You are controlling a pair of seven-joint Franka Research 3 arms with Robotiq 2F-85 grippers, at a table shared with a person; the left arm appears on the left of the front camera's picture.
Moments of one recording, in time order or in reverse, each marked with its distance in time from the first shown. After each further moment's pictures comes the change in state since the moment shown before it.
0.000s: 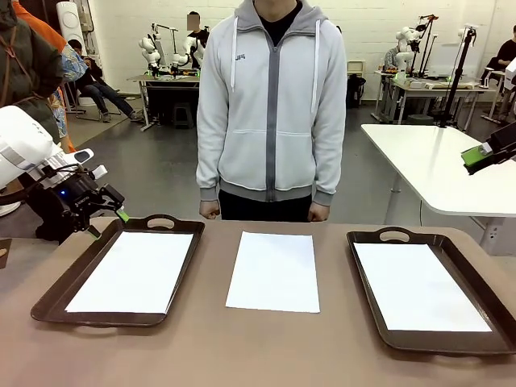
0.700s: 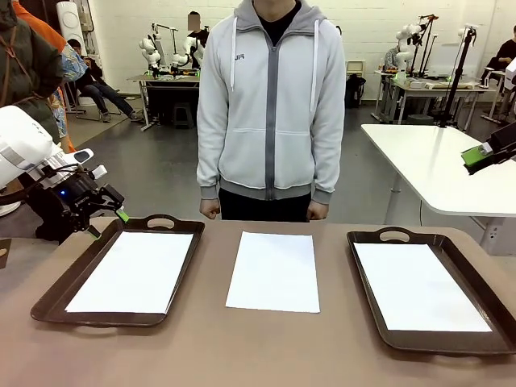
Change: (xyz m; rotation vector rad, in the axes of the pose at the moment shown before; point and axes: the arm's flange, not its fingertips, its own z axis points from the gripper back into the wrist) left arm 0.000 0.000 0.000 0.000 0.000 0.000; right arm 0.000 0.000 0.000 0.000 0.000 0.000
